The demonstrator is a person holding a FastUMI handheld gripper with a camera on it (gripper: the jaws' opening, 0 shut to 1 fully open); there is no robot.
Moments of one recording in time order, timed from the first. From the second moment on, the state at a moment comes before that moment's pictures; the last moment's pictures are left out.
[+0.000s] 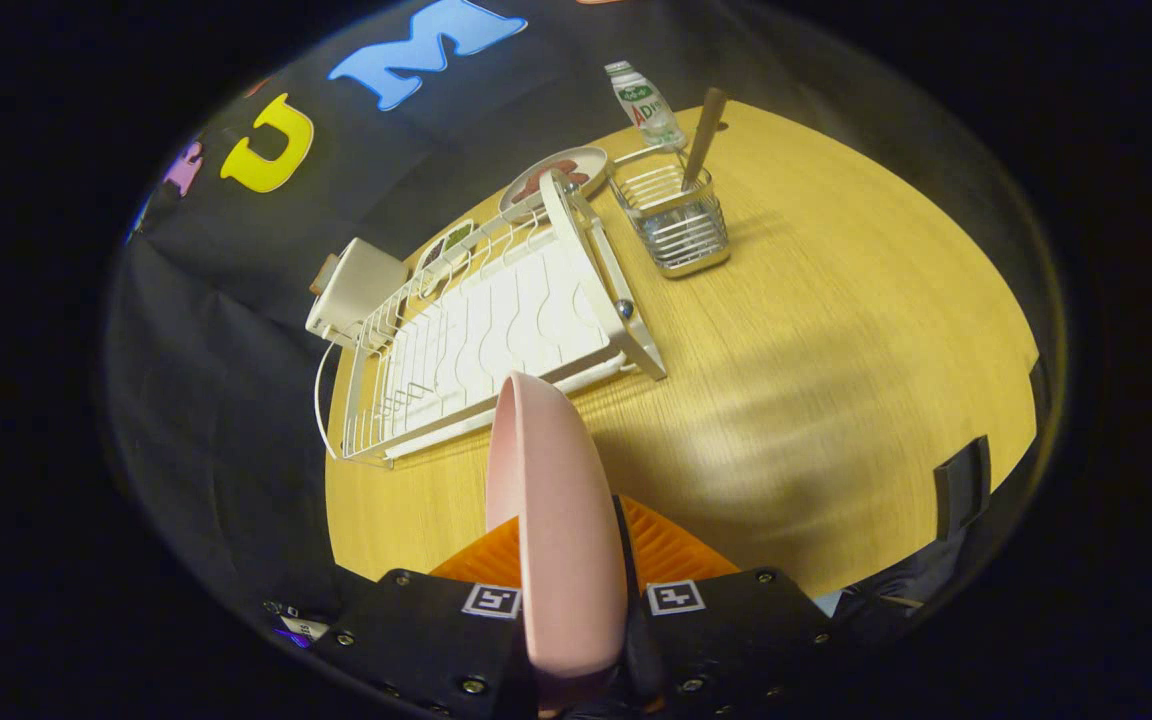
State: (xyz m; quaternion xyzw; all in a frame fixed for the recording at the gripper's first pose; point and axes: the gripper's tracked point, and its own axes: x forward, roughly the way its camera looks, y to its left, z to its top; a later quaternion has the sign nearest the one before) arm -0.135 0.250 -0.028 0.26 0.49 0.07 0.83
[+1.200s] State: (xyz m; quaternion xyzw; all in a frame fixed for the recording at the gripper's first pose) arm -0.109 0.274 -0.085 0.27 0.52 0.09 0.81
